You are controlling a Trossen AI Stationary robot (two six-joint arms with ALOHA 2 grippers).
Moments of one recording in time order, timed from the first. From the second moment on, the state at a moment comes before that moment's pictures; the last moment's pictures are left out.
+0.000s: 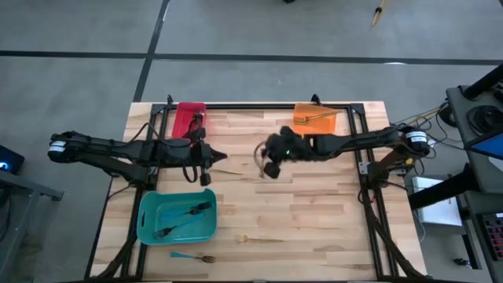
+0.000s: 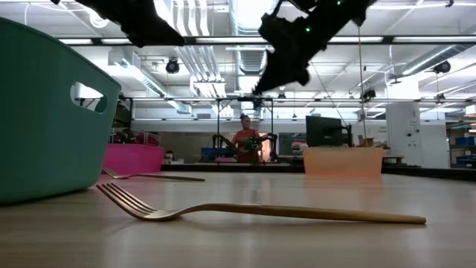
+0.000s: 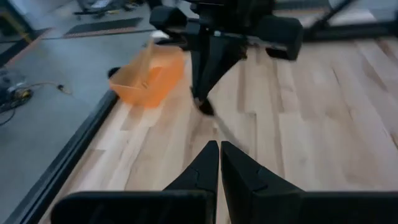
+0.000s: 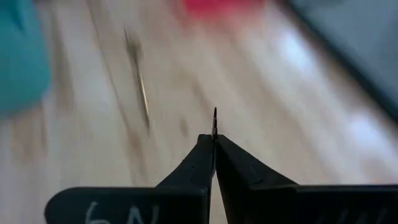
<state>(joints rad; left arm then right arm) -0.06 0.99 0.74 -0.17 -0.28 0.05 -0.07 1.56 1.11 -0.26 0.24 0.21</state>
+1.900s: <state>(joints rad) 0.11 1.43 0.76 0.33 -0.60 -0.02 -0.21 1.79 0.94 1.00 0.22 -0.04</state>
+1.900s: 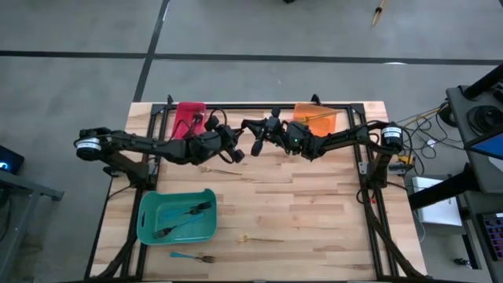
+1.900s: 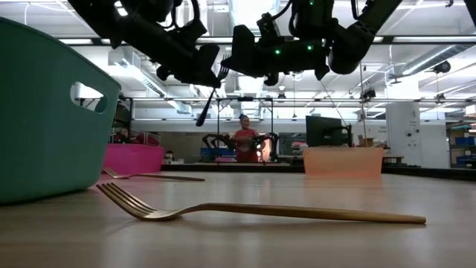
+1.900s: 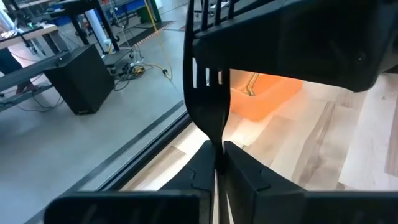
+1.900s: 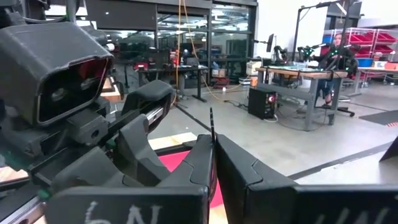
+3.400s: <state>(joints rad) 0.81 1.31 1.06 -0.84 -0.23 -0.09 -0.39 1.45 0.94 0.22 0.30 -0.12</state>
